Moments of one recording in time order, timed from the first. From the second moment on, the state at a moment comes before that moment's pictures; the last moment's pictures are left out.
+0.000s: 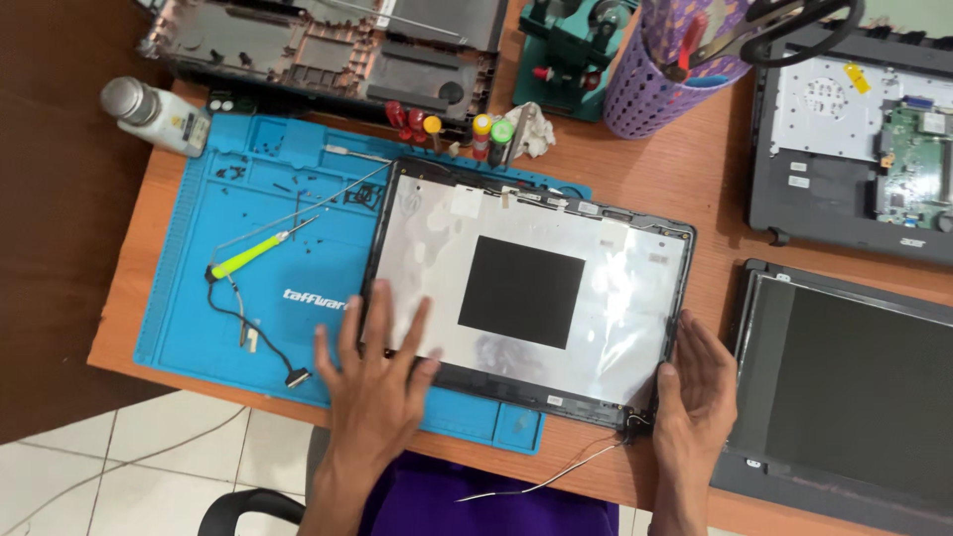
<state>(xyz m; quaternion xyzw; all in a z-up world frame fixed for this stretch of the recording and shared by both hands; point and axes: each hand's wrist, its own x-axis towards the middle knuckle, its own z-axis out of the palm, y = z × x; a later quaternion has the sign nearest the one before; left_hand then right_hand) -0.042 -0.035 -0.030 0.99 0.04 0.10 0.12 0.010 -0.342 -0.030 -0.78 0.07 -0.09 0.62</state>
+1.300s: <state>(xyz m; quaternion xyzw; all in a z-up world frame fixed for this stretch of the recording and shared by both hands) 0.050 -0.091 -0.033 0.99 0.04 0.05 0.16 0.030 -0.352 -0.012 -0.79 0.12 -0.02 0.60</state>
